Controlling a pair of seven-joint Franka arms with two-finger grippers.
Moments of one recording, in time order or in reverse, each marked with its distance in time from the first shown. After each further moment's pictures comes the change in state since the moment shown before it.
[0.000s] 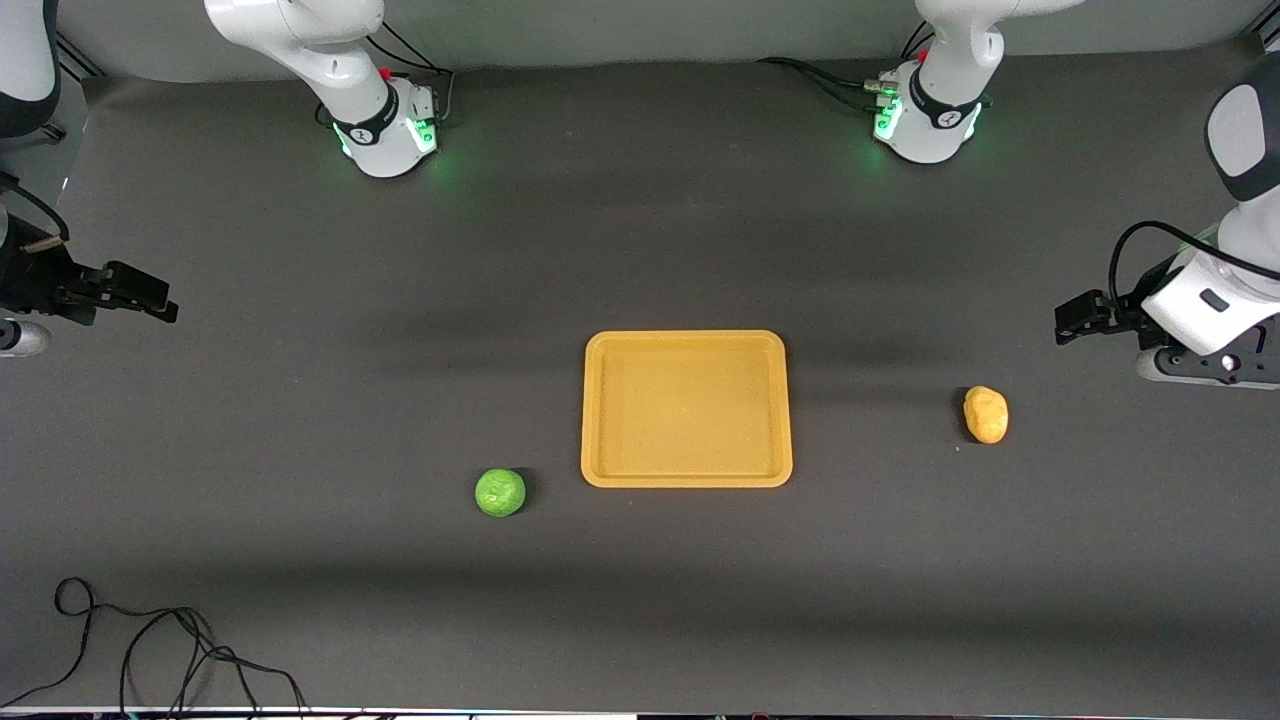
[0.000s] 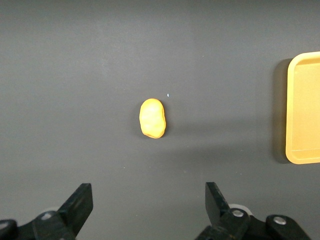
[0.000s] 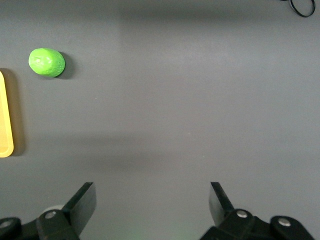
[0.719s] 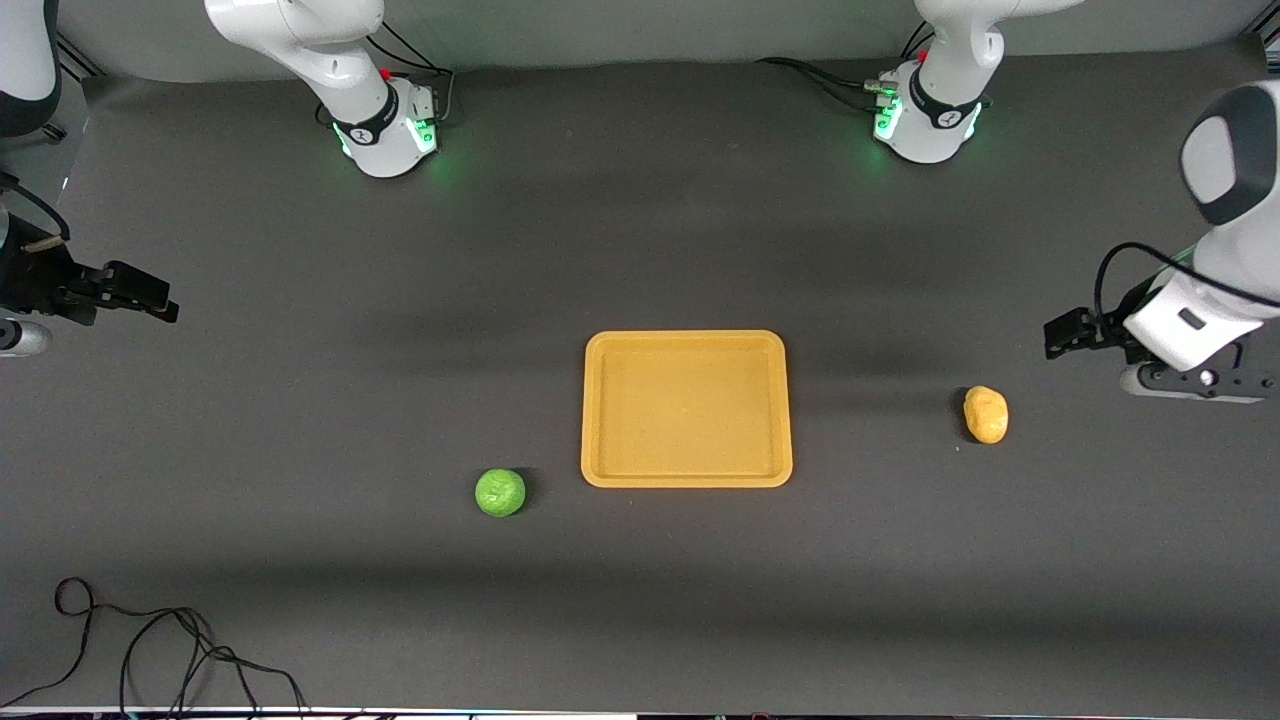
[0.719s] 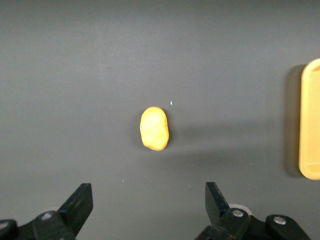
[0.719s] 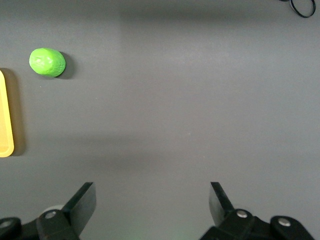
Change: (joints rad) left arm 0.005 0.036 0.005 -0.111 0.001 0.174 0.000; right arm 0.000 0.000 0.002 0.001 0.000 0.000 0.000
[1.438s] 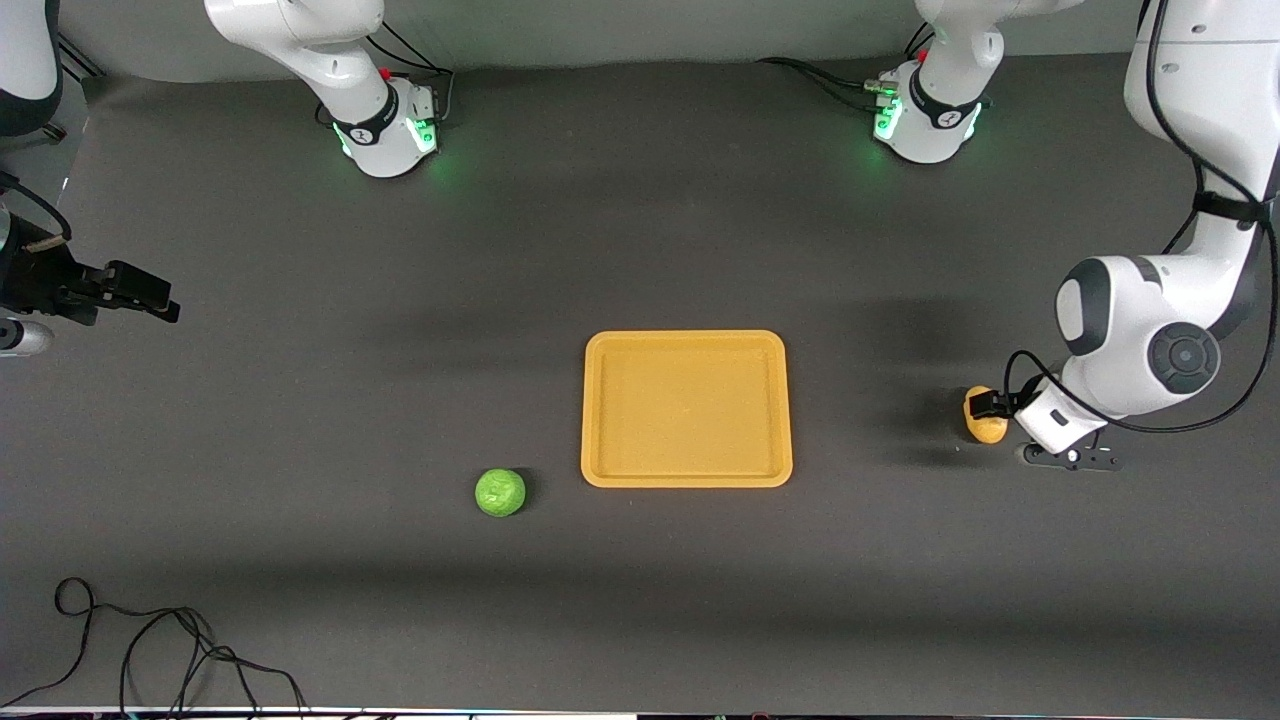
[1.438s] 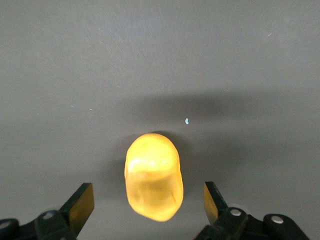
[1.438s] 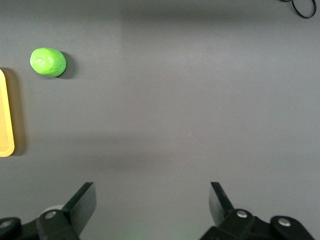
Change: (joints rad) left arm 0.006 0.361 0.008 -0.065 0.032 0.330 0.001; right arm 0.001 0.000 0.001 0.001 0.000 0.000 0.000
